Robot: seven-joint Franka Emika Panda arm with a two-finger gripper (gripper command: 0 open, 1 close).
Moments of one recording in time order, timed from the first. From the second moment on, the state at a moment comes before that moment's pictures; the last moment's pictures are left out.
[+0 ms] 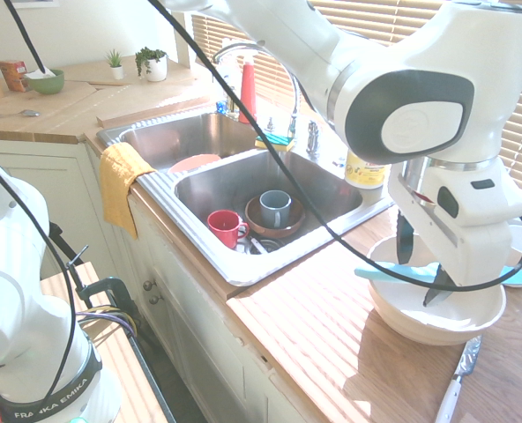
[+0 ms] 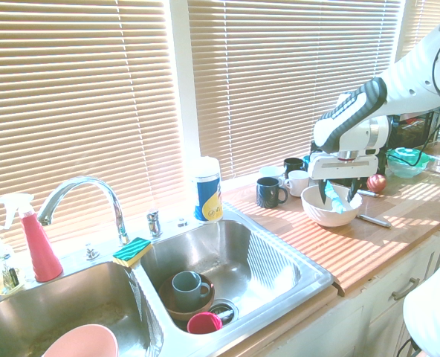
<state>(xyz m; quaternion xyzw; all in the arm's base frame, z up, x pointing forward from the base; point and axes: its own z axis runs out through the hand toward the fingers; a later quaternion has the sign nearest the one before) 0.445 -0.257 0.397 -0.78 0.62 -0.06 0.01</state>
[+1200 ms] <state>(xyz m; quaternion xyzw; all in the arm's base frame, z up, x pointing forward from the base) 0.463 -0.259 0.386 -0.79 0.60 -0.07 0.01</state>
